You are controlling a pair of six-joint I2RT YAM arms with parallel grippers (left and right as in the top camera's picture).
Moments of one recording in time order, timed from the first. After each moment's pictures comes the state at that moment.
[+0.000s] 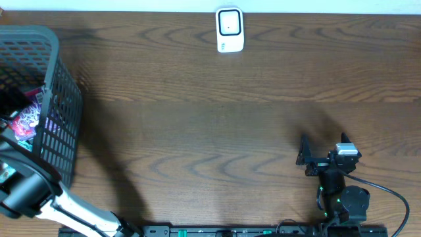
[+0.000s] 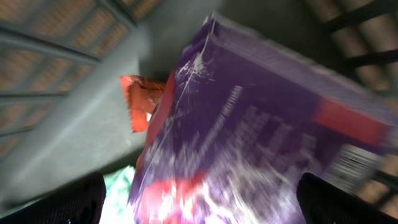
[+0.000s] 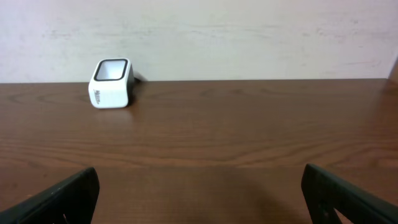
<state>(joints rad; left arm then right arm) 0.81 2.06 1.77 -1.02 0.11 -0.02 0.01 0.01 0.01 -0.07 -0.03 0.04</state>
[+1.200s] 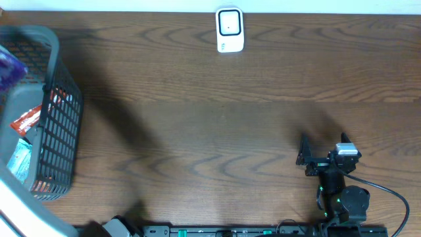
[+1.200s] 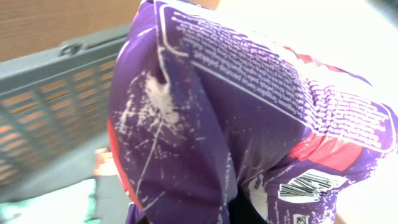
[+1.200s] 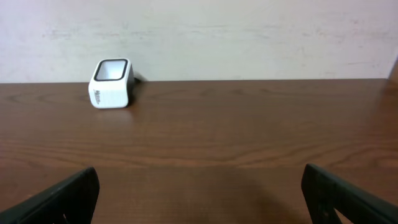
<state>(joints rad) 0.74 1.40 1.77 -0.94 0.18 -0.36 0.01 0.01 0.01 -0.07 -0.03 0.04</state>
